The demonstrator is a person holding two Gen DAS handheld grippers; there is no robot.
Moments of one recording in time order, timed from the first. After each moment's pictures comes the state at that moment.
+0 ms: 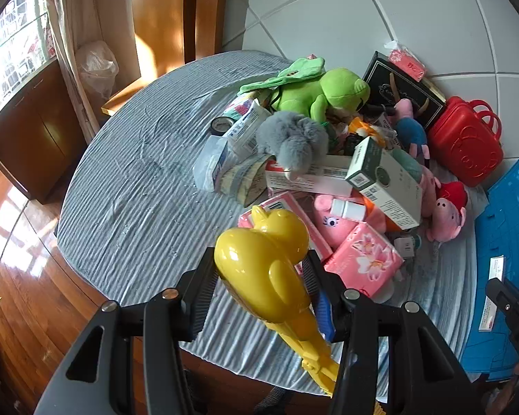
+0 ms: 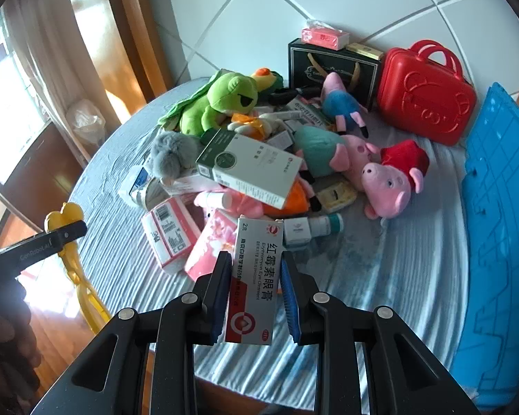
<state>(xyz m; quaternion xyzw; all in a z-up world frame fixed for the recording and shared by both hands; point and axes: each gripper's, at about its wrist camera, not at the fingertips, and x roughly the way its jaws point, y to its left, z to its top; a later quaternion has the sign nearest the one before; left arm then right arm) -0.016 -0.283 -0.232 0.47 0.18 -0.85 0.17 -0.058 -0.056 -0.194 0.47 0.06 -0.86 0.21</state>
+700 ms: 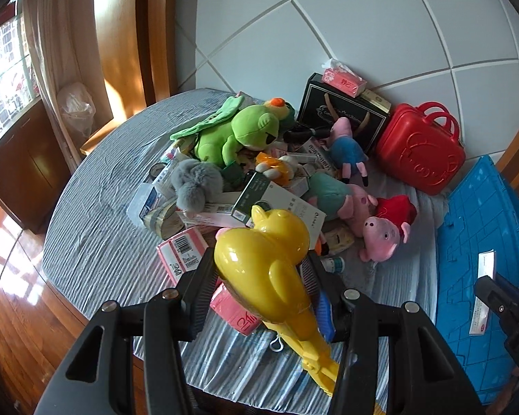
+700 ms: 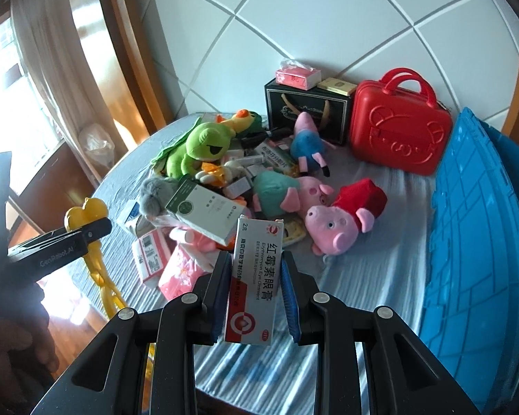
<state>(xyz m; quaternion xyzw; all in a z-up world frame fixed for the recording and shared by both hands) -0.067 -0.147 -0.150 0.43 0.15 -0.88 0.14 -0.093 0.057 -0.118 0.43 0.04 -0.87 0.24</state>
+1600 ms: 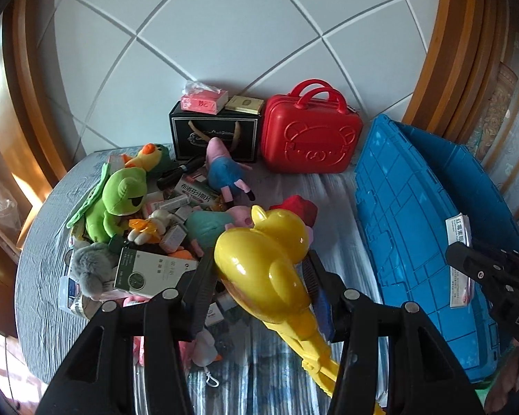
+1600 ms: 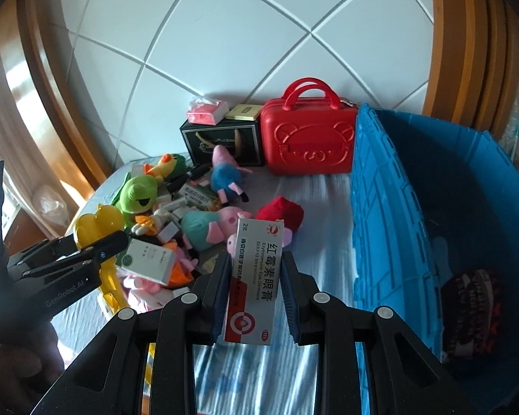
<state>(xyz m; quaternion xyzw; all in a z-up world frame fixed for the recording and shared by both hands) -0.145 -0.008 -0.091 0.41 0.04 -0.91 -0.04 -0.110 0.160 -0.068 0.41 -0.03 -0.91 0.10</state>
